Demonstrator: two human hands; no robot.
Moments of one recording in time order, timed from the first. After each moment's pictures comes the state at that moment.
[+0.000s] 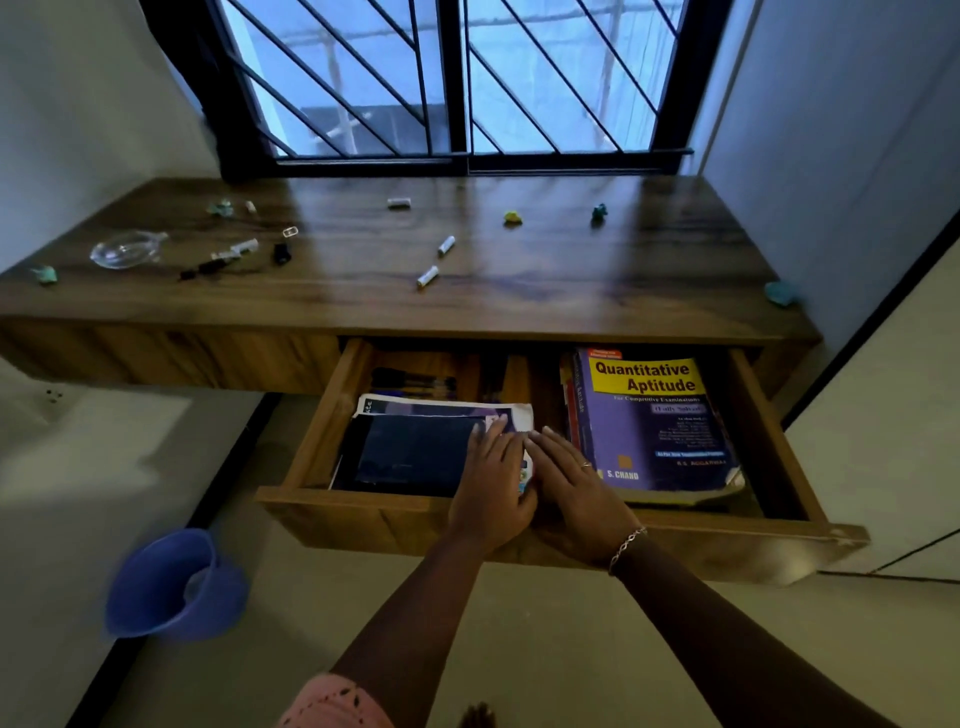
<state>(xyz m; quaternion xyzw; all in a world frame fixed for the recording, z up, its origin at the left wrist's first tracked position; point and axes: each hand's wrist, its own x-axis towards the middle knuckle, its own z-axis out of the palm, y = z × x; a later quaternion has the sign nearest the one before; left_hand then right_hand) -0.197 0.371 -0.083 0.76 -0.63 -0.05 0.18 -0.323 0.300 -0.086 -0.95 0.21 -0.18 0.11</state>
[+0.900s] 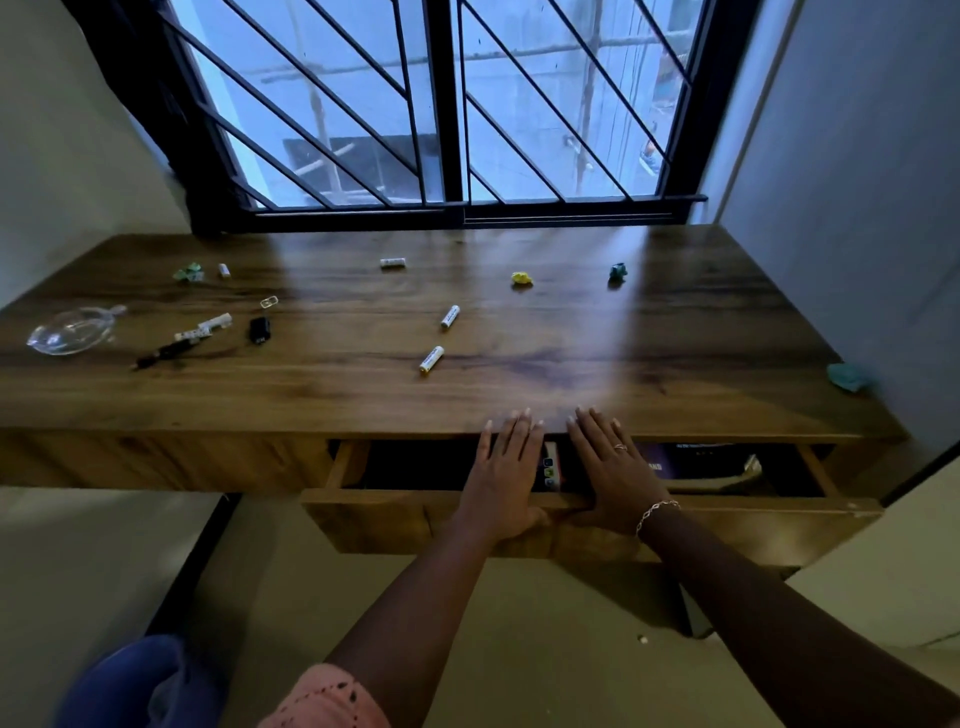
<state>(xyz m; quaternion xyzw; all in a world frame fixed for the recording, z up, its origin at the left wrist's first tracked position) -0.081 0.232 -0.061 0.73 -0.68 -0.02 0.04 -0.229 0.131 -0.082 -0.95 0.32 -0.04 -0.04</state>
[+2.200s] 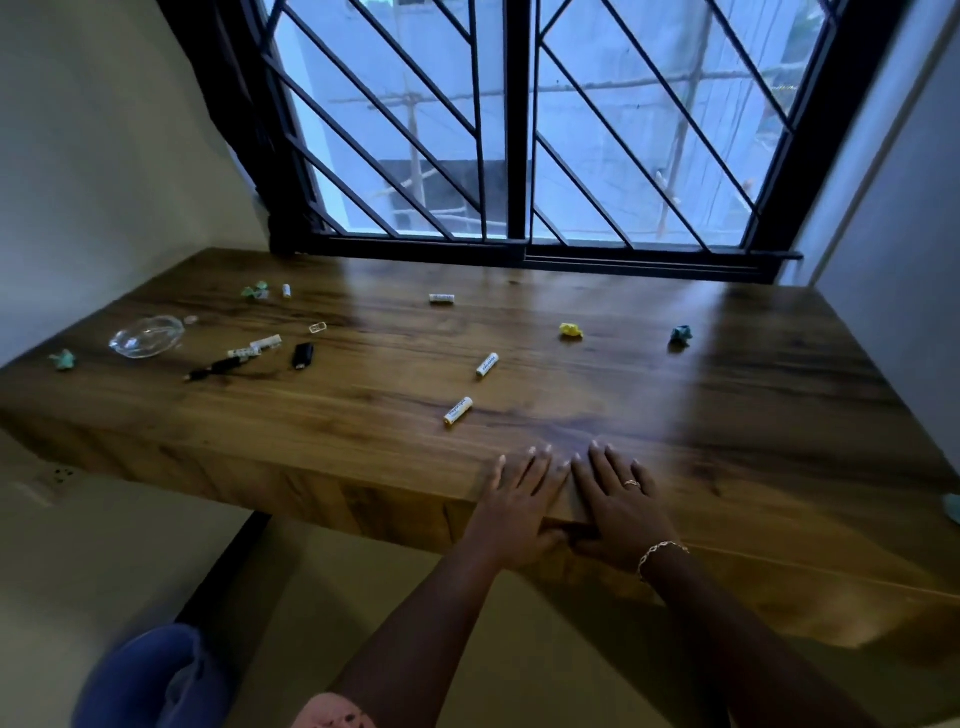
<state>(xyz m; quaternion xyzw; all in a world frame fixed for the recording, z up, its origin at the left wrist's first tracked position) -0.053 0.180 -0.061 0.77 -0.63 -0.02 0.03 -0.182 0.074 -0.056 -0.95 0.31 0.03 0.02</state>
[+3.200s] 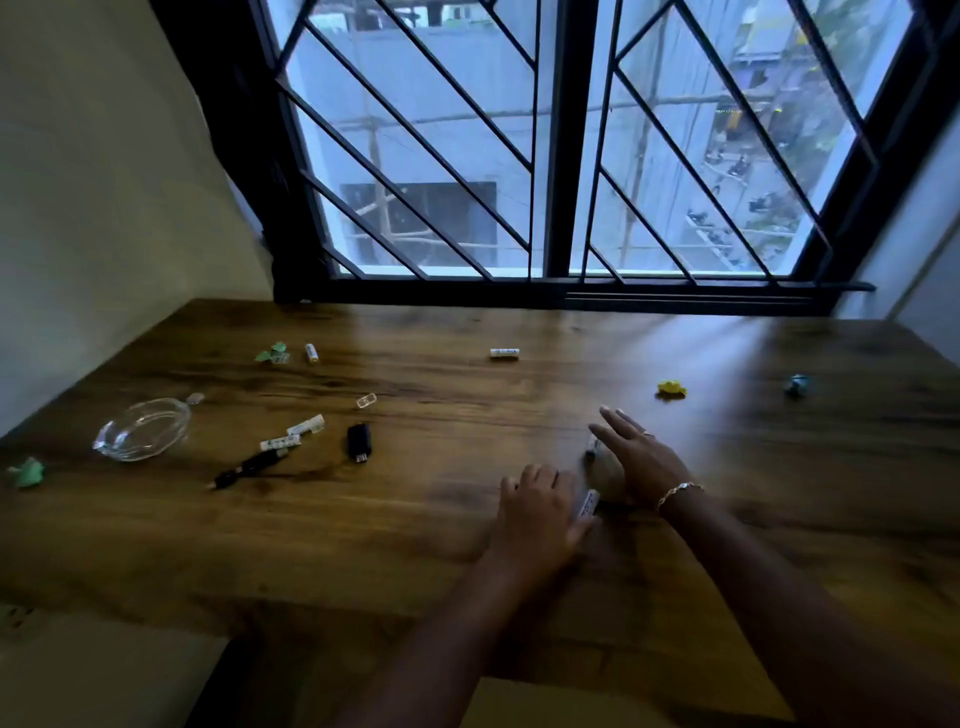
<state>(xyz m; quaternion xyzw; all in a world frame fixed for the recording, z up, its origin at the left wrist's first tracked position) 0.131 0.165 -0.025 0.76 -0.64 -0.02 0.12 0.024 0.027 -0.006 -0.94 0.35 -0.03 0.05</state>
